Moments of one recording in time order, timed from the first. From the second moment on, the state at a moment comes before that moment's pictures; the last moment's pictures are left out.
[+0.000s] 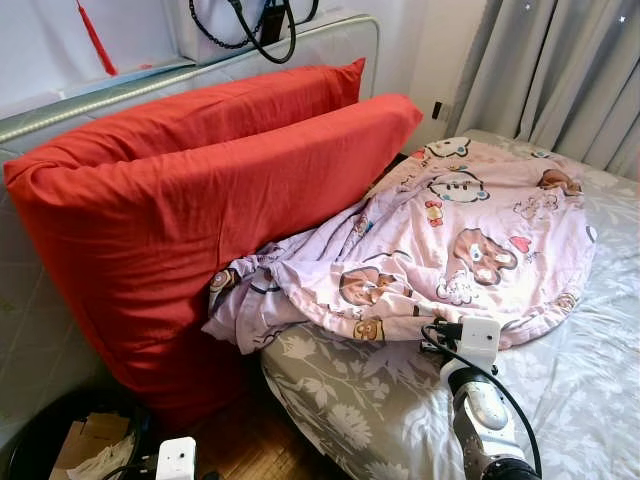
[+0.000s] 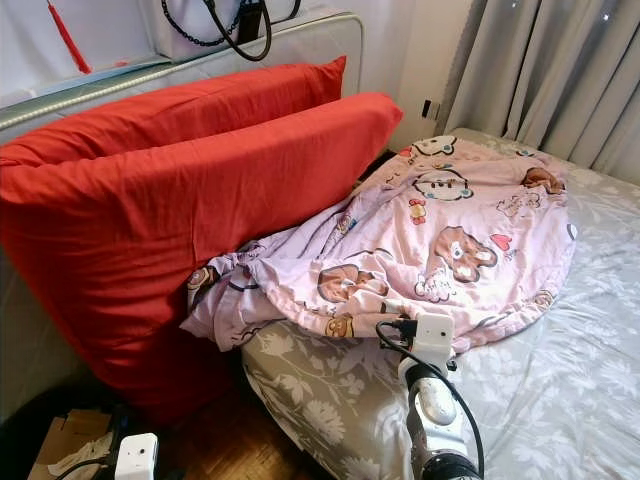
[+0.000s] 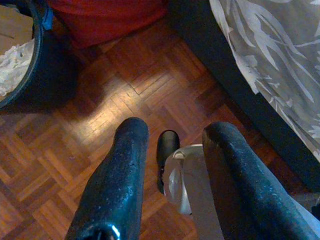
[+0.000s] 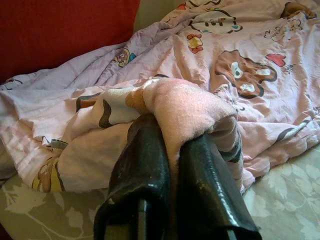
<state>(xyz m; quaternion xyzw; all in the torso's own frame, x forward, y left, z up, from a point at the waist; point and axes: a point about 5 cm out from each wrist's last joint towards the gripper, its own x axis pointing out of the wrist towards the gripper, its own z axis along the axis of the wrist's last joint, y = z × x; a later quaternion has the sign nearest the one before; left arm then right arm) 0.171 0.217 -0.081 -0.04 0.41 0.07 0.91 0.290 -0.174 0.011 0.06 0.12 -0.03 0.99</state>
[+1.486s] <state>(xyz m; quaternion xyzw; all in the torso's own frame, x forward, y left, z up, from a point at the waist) 0.168 0.219 -0.082 -0.04 0.41 0.07 0.91 0.291 -0.216 0.030 -0.01 0.05 -0.14 0.99</state>
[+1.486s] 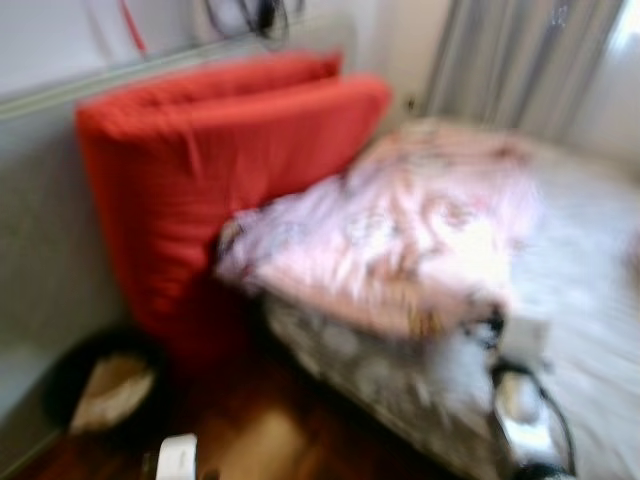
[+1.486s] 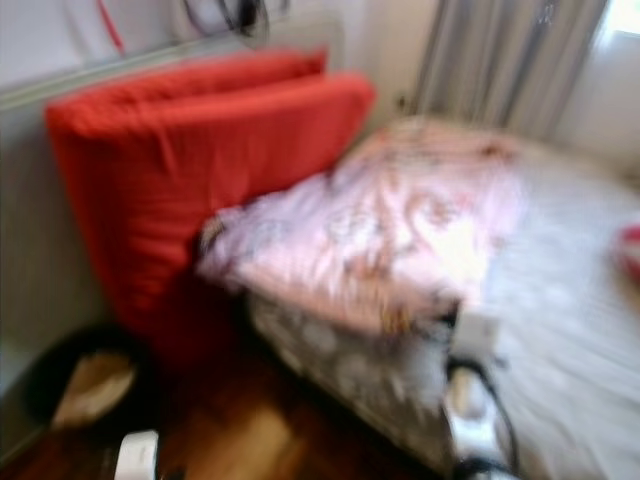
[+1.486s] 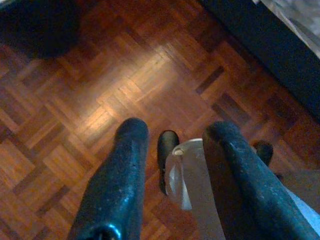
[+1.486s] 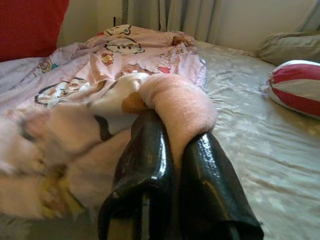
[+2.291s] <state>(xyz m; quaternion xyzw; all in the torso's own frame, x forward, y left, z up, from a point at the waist) 0.168 0.216 -0.082 -0.04 0.41 0.07 0.91 0.272 -0.198 -0.015 -0.05 0.24 -0.07 0.97</state>
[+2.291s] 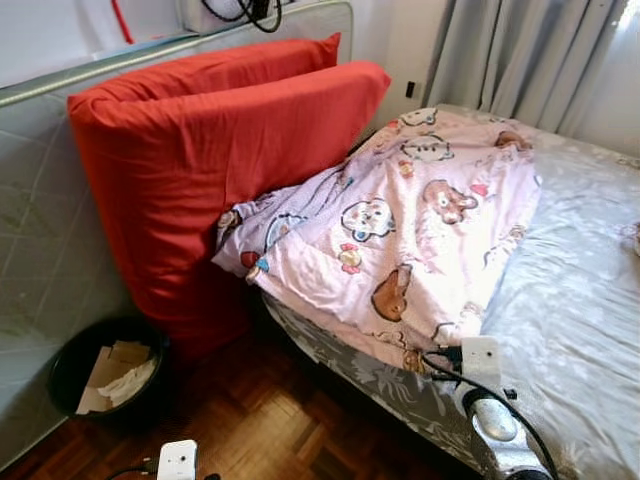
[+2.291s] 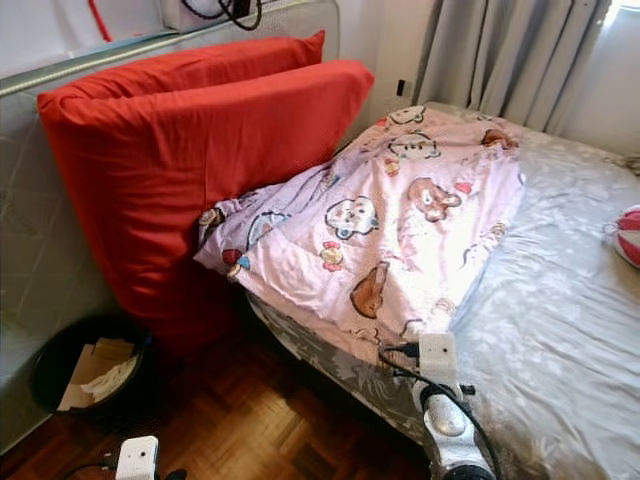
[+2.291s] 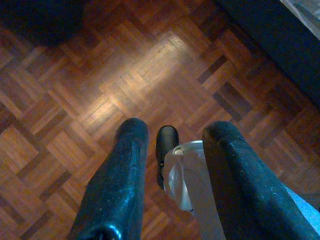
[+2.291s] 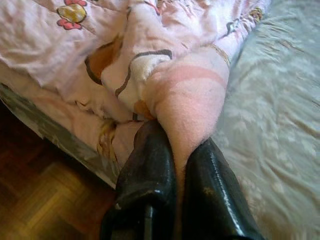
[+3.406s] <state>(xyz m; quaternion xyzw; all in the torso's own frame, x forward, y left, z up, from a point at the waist) 0.168 0.216 -0.083 -0.04 0.41 0.07 0.91 0.256 -0.197 -0.033 -0.07 0.31 -0.06 0.94</state>
